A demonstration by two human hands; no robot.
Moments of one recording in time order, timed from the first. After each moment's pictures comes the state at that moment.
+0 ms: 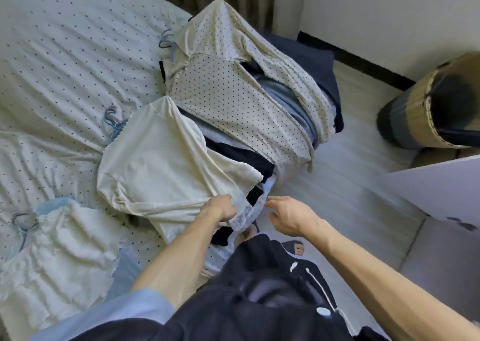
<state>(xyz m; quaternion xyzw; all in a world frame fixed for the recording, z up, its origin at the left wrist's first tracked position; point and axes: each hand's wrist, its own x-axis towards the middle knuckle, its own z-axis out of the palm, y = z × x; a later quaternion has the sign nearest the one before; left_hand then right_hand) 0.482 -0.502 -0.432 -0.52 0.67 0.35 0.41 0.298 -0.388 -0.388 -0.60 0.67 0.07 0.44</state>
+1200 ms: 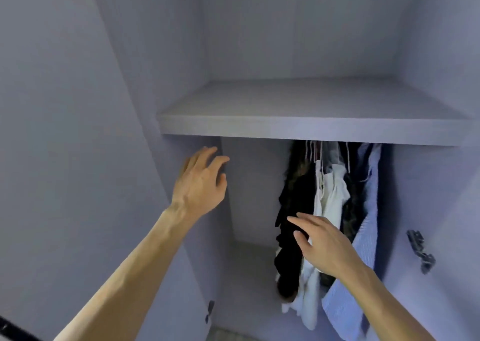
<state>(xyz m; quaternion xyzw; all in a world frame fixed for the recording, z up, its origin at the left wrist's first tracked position) -0.177 -0.010 -0.020 0.49 0.82 0.23 -0.21 0.068 0.143 -0.121 0.28 0.93 -0.15 -0.16</state>
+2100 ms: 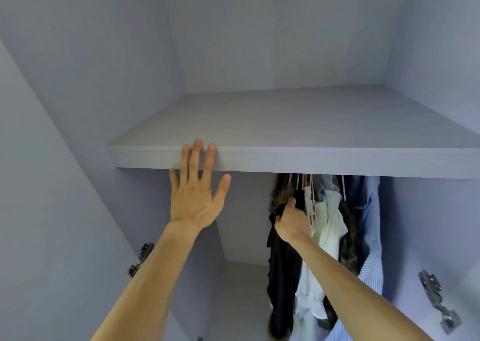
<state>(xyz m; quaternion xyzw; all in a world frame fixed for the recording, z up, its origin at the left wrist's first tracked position) -0.231 0.128 -0.035 0.47 0.83 0.22 -0.21 -0.079 0.292 -0.133 0.48 0.83 -0.25 -0.13</state>
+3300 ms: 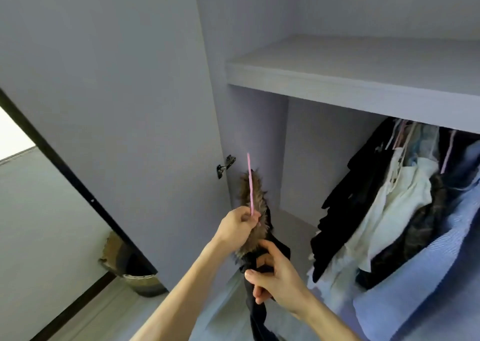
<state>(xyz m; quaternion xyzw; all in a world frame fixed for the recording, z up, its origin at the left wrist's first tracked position) -0.093 -0.059 -0.144 0.17 0.85 0.45 0.22 0.045 0.034 -0.175 0.15 0.68 -0.71 0.08</state>
